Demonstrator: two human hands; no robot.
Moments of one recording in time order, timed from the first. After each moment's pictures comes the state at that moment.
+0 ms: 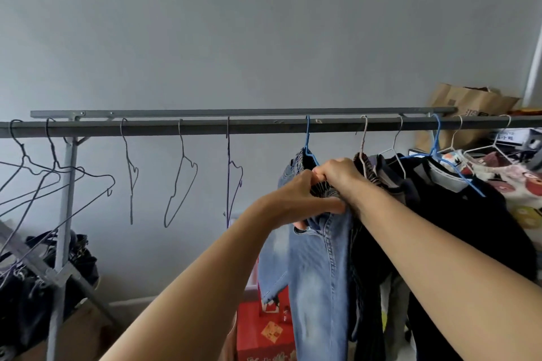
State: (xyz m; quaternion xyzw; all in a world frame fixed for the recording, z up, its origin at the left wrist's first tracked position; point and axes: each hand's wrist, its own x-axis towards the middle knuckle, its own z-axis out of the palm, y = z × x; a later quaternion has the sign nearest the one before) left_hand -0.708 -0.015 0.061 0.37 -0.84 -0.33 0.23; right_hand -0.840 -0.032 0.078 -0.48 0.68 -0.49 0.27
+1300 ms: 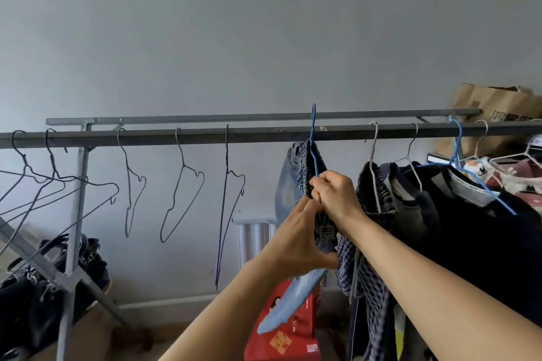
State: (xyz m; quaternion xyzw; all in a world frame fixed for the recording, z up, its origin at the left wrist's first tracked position) left_hand -0.729 -0.047 -0.007 0.30 -0.87 -0.14 0.36; right_hand -0.853 -0.076 0.027 -0.55 0.51 -0.61 0.26
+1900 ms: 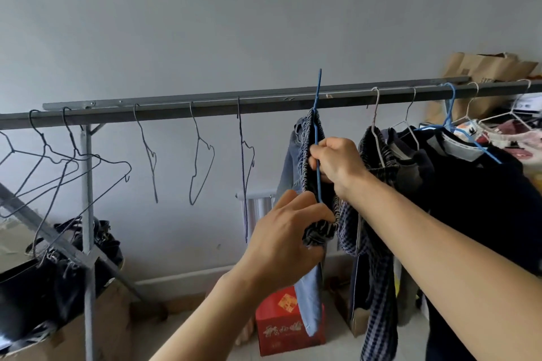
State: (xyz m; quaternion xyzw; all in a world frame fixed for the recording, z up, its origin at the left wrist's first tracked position) left_hand -0.650 0.042 -0.016 0.26 -0.89 0.02 0.38; right_hand -0.799 -0.018 0.046 -0.49 0.56 -0.61 0.26
